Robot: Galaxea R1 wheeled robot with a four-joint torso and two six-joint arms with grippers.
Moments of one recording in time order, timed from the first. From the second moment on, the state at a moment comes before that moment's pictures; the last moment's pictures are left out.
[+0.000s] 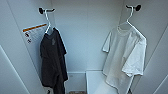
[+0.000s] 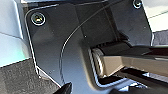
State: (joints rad) left arm 1.48 3.05 -2.73 0.02 0.04 0.10; right arm -1.50 3.06 -2.68 -0.03 -0.05 0.02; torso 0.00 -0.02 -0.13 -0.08
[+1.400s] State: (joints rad) left arm 1.43 3.06 -2.73 0.03 0.05 0.10; right arm -1.51 3.06 -2.68 -0.03 -0.05 0.02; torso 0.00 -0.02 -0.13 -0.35
